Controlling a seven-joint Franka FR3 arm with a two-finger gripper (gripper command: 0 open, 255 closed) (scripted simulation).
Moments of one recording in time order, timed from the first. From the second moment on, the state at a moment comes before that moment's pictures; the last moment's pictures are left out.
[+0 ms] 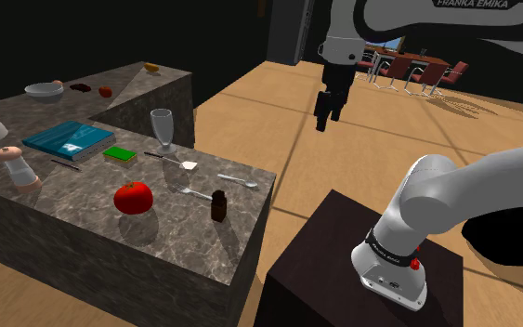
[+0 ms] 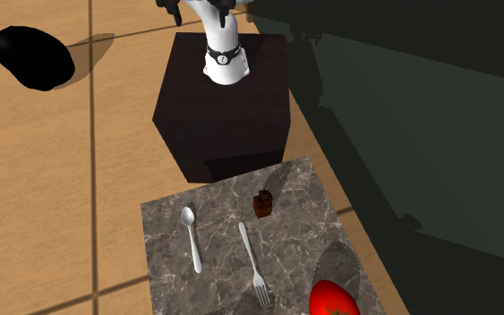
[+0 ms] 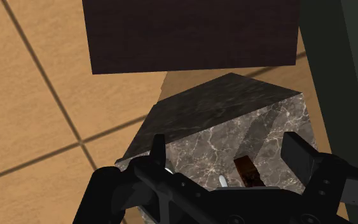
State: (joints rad) arm 0.00 -0.79 0.00 -2.45 0.00 1.56 0.02
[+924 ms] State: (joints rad) arm 0.03 -0.45 0.11 -2.50 0.05 1.97 0.14
